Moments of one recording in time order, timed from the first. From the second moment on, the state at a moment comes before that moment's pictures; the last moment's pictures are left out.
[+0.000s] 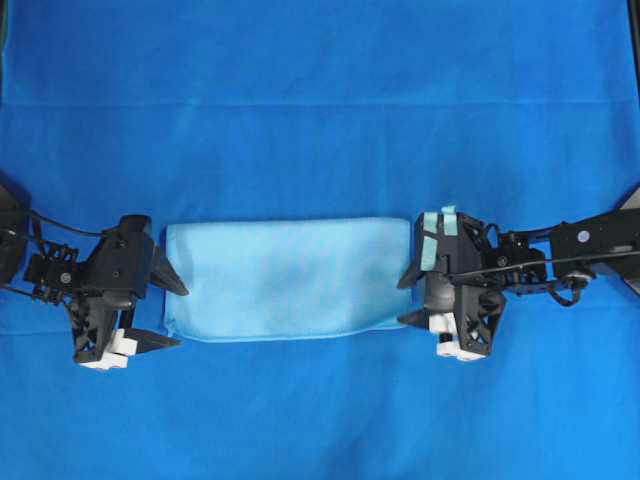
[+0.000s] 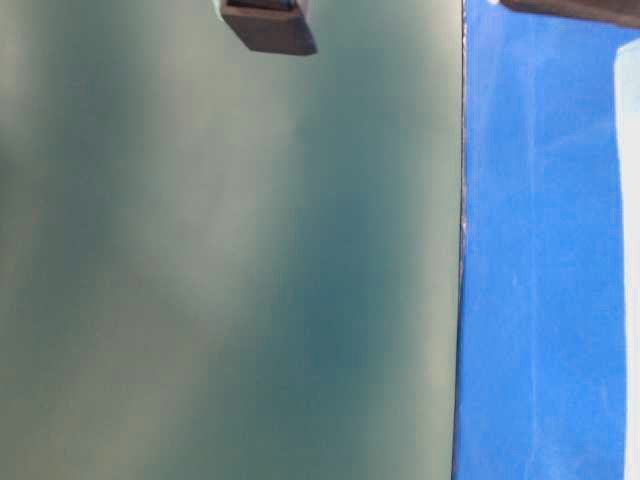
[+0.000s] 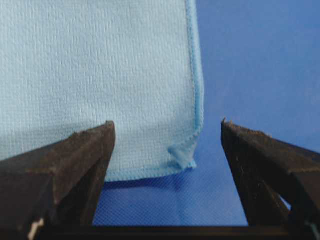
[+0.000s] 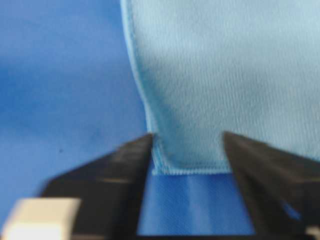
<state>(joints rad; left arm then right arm) -0.30 -0.19 1.13 -0.03 -0.15 -0.23 0.19 -0.06 0.88 0.30 -0.05 0.01</state>
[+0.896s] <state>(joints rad) 0.01 -0.15 1.15 -0.03 -0.12 -0.10 -0.08 0.00 0.89 0.21 -0.06 0.00</state>
